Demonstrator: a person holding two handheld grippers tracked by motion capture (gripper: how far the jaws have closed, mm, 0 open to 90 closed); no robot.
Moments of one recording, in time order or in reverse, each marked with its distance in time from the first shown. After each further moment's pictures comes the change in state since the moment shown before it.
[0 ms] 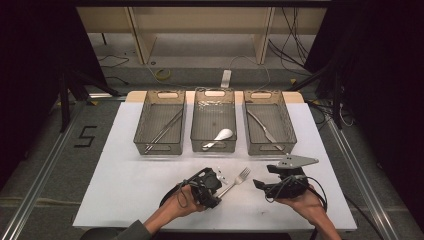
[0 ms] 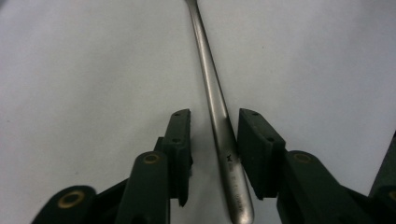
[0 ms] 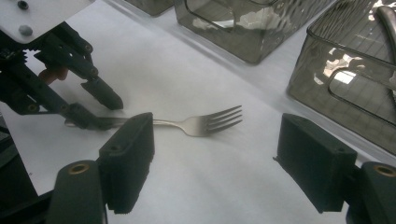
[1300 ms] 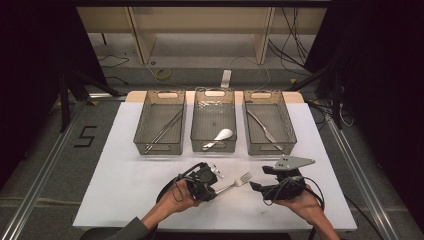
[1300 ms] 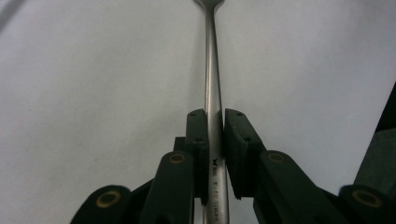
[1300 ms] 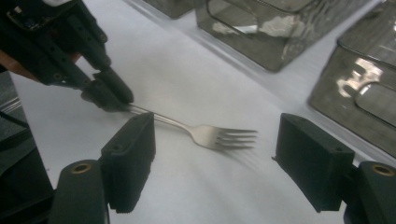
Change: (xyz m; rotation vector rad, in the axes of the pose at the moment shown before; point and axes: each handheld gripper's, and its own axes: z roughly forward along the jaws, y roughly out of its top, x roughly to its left) left arm 0.012 0.000 -0.013 -0.006 -0.048 -0.032; right arm 0.007 0.002 0.004 -0.009 0.053 -0.038
